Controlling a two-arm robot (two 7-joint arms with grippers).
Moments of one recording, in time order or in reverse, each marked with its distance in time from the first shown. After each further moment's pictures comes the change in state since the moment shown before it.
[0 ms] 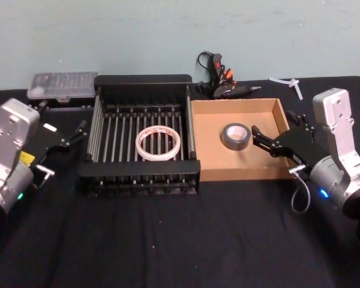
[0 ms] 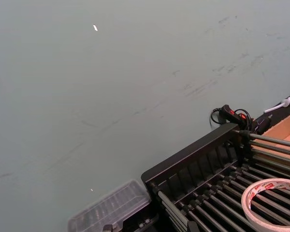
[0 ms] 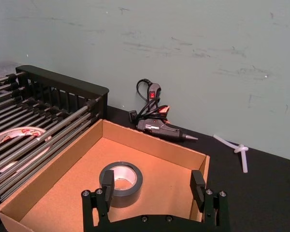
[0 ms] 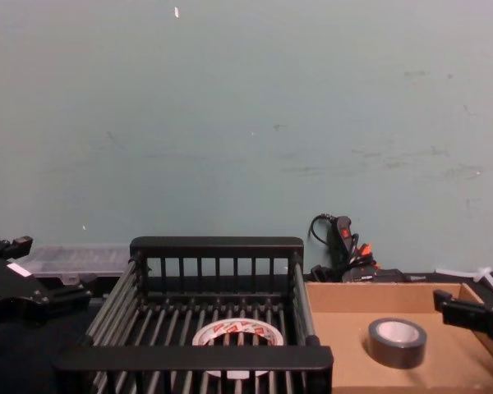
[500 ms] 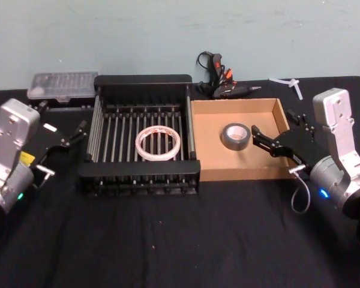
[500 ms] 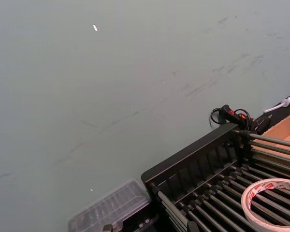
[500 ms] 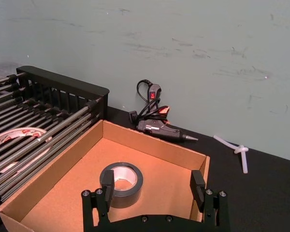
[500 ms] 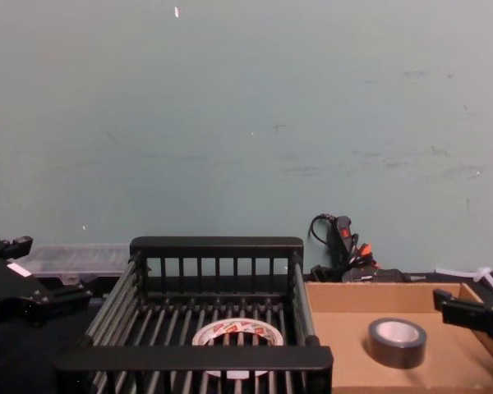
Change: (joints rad) left arm 0.000 0.000 0.000 0.000 0.000 0.000 0.000; right arm -0.001 0.002 -0.002 -0.003 0.002 -0.002 -0.001
